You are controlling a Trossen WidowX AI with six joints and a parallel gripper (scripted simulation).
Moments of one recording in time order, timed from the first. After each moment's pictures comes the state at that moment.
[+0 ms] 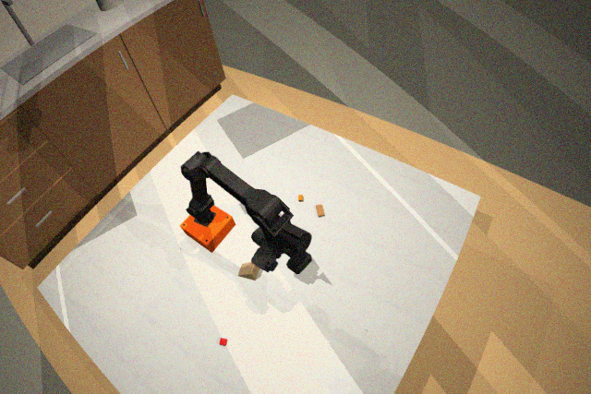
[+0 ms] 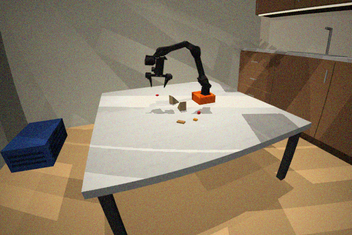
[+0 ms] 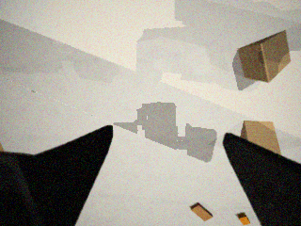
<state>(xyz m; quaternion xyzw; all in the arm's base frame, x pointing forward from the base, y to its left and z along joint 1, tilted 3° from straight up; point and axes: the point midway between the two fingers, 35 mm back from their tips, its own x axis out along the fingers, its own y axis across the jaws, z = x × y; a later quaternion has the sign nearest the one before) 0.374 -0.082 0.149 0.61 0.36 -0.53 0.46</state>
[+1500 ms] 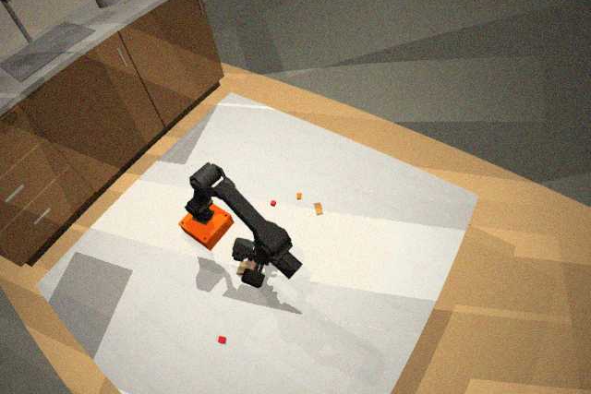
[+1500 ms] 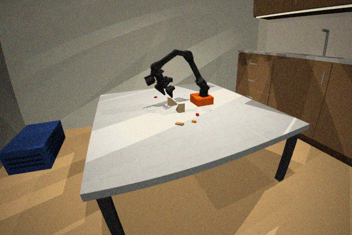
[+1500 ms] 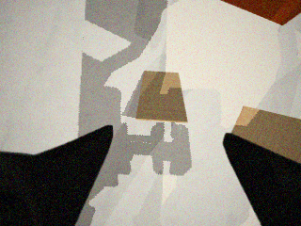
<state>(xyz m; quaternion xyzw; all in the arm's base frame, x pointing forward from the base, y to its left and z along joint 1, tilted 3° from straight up) 0.289 -0.099 0.062 0.56 0.06 -0.82 0.05</state>
